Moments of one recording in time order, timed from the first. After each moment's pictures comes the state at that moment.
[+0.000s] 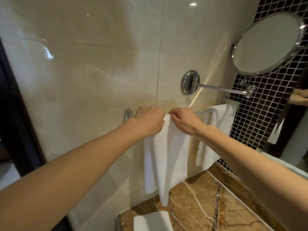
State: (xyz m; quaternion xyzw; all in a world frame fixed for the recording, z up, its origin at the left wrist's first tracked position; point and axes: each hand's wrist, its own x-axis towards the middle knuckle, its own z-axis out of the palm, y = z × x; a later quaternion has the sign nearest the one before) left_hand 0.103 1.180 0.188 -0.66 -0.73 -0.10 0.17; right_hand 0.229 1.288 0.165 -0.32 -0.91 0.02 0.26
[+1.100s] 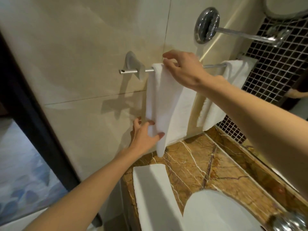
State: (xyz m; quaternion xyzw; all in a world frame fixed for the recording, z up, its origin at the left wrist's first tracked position) left_hand 0.101 1.157 -0.059 -0.49 -0.75 -0.42 -0.15; right_hand 0.204 1.263 0.160 -0.27 -0.91 0.00 0.31
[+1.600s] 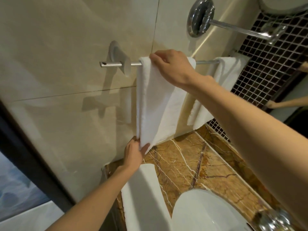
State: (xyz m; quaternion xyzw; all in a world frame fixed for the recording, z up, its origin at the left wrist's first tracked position) left_hand 0.121 1.174 -0.140 -0.47 -0.76 -0.43 -0.13; right_hand 0.198 1.267 0.152 -0.29 -0.91 0.02 0.28
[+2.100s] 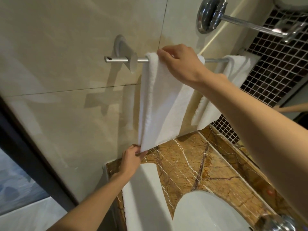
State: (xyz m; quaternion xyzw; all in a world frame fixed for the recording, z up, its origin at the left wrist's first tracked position) left_hand 0.111 1.165 -0.185 -0.42 -0.72 -0.51 -0.22; right_hand 0.198 1.266 0.154 -0.27 -0.92 0.04 0.30
